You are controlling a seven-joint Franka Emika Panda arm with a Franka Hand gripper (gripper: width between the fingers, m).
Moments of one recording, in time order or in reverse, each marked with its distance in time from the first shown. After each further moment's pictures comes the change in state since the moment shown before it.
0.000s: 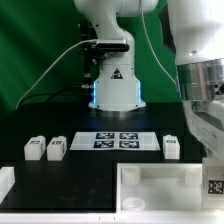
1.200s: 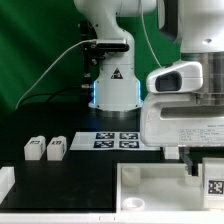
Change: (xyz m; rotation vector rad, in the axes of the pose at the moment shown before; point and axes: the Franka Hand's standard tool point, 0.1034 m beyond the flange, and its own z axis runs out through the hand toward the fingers) arm 0.008 -0.010 -0.012 -0.114 0.026 -1.163
